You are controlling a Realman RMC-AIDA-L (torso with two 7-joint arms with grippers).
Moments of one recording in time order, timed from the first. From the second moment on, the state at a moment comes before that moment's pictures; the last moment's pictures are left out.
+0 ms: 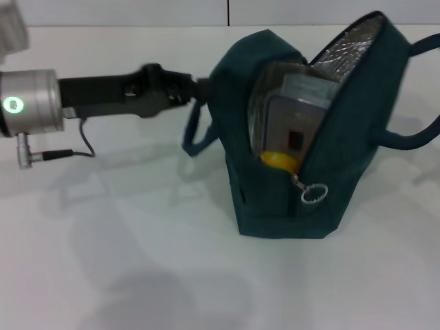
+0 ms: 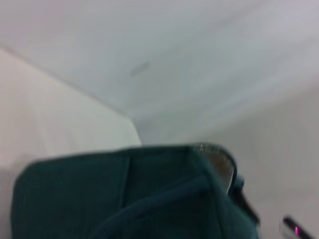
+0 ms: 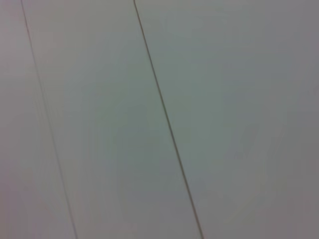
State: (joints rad) left arm -0.61 -2.03 0.80 0.65 1.77 1.66 -2.35; right arm 0.35 1.99 -0.93 -0.52 -1.11 -1.45 1.15
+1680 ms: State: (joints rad) left arm -0.35 -2.08 0.77 0.45 1.73 1.76 -1.33; right arm 0.47 1.90 -1.02 -0.63 -1.40 -1.51 1.62
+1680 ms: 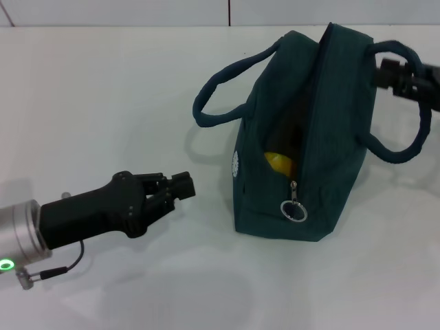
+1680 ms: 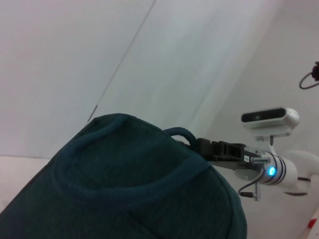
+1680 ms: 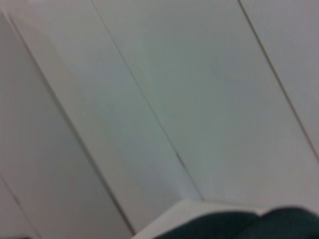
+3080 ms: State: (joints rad) left arm -0.41 -2.09 0.77 0.34 1.71 1.74 -1.14; right arm 0.33 1.94 -0.67 -0.79 -1.55 -1.59 1.57
